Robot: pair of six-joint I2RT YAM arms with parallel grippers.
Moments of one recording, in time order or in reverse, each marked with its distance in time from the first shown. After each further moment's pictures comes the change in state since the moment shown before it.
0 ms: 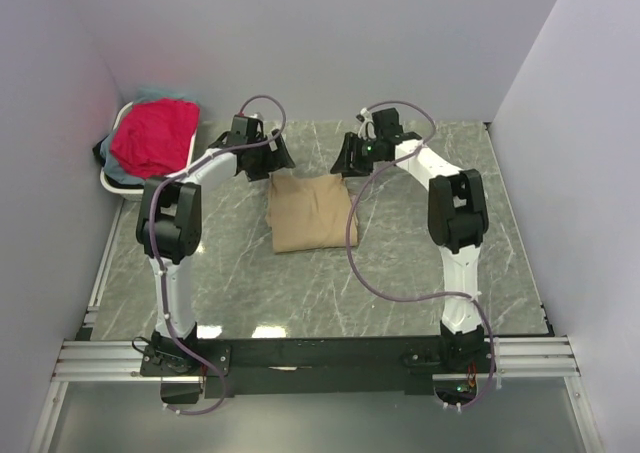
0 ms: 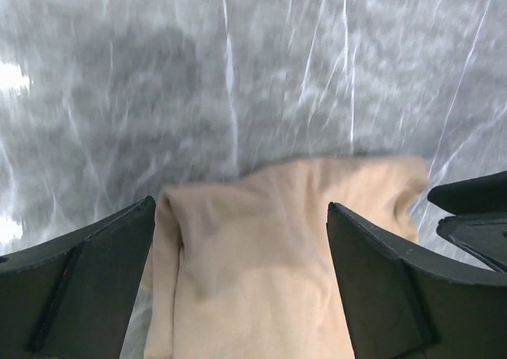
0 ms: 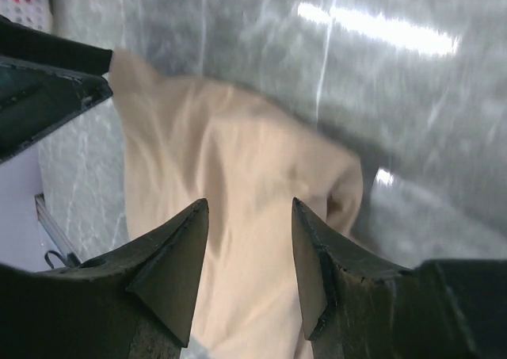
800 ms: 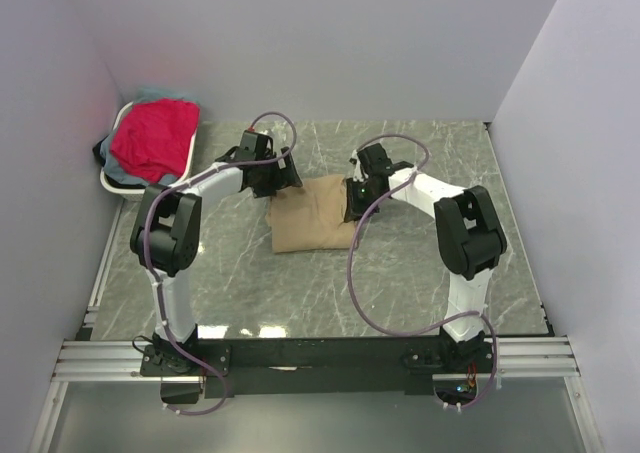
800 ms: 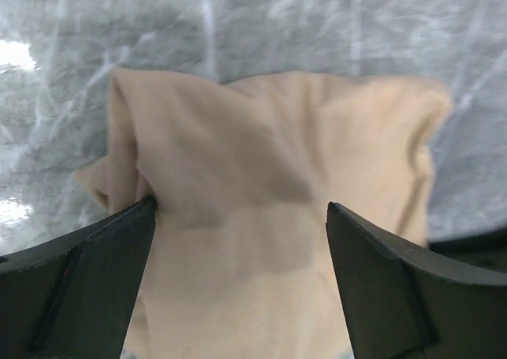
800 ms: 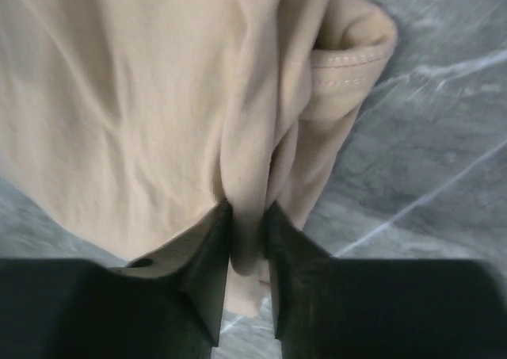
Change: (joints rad) left arm -0.076 -0.142 -0.206 0.032 -0.015 -0.004; right arm 0.119 -0.284 -0.458 -0.089 0.286 -0.087
